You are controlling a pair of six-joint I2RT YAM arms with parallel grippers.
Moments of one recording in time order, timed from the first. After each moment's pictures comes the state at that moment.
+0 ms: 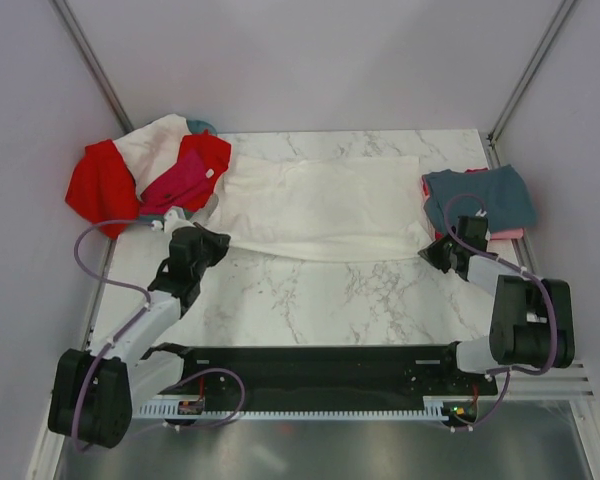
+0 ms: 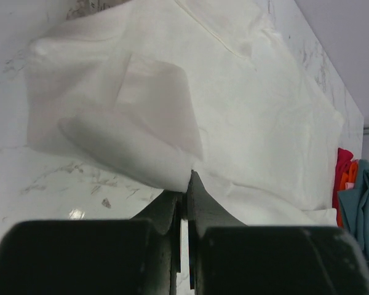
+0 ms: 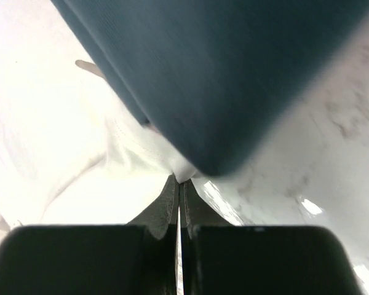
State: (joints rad) left arm -0.23 1.05 0.46 0.16 -0.14 -0.87; right arm -0.13 1.46 0.58 0.02 -0.16 0.83
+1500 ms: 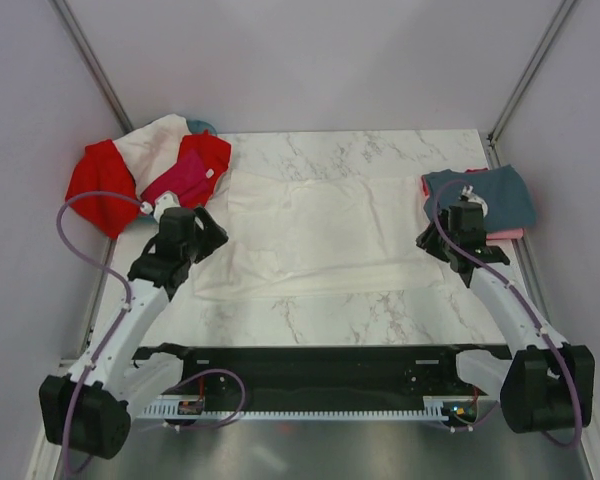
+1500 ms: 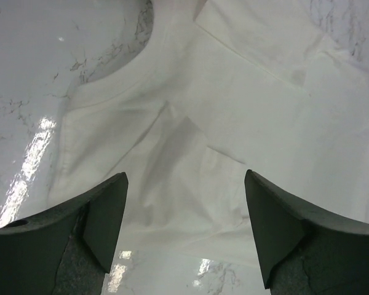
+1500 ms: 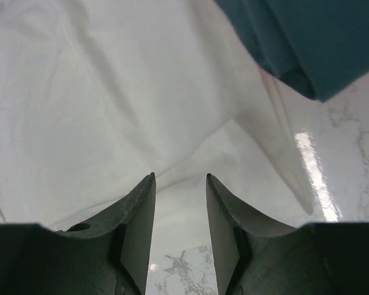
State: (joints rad) left arm -0.23 0.91 0.75 -0.47 -0.23 -0.73; right arm 0.03 1.08 0.69 -0.35 0.04 0.58
